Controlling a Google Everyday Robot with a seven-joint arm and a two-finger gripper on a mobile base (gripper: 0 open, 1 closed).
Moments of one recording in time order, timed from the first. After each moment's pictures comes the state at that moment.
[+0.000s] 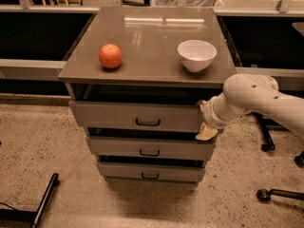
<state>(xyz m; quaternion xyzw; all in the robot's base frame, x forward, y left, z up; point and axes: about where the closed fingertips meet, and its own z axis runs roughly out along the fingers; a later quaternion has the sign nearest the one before) 0.592 -0.182 0.648 -0.68 0.70 0.00 0.21</state>
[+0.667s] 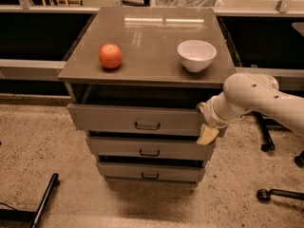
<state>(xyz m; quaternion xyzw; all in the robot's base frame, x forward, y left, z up) 0.592 -0.182 0.650 -0.68 0.70 0.00 0.21</state>
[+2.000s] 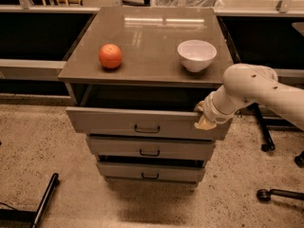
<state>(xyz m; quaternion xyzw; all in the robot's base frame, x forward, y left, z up) 0.590 -0.178 0.660 -0.69 0.70 0.02 0.19</state>
